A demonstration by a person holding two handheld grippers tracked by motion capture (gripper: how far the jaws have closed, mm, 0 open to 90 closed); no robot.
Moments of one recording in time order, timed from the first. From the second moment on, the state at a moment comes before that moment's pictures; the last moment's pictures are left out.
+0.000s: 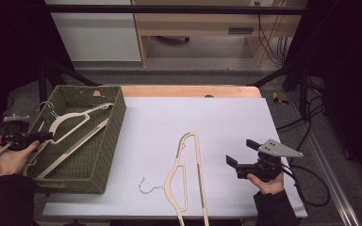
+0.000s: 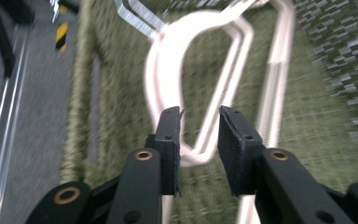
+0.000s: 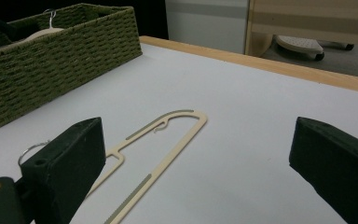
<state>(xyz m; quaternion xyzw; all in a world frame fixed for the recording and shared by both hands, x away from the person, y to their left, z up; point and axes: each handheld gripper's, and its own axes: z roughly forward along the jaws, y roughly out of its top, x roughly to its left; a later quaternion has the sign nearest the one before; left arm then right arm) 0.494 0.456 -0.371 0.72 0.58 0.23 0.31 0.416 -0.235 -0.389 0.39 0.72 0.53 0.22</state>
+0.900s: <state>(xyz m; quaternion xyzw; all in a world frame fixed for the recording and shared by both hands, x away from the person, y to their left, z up) 0.434 0.309 -0.326 0.72 0.36 0.25 0.54 0.413 -0.238 -0.387 0.39 0.71 0.54 0.22</state>
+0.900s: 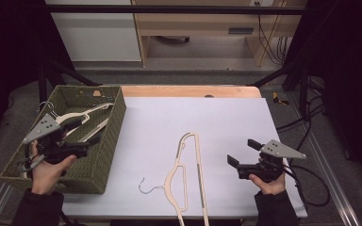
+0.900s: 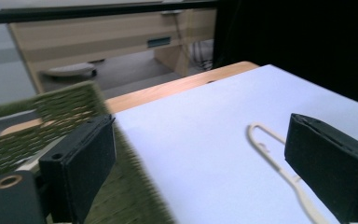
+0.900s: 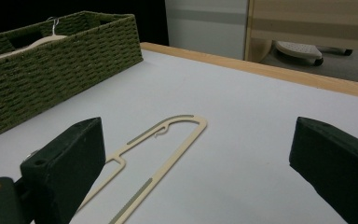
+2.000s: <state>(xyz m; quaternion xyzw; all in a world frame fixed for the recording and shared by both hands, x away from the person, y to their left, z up) 0.421 0.193 -0.420 0.83 0.26 0.11 0.47 0.407 -0.230 -0.389 0.37 0.72 0.55 0.21</state>
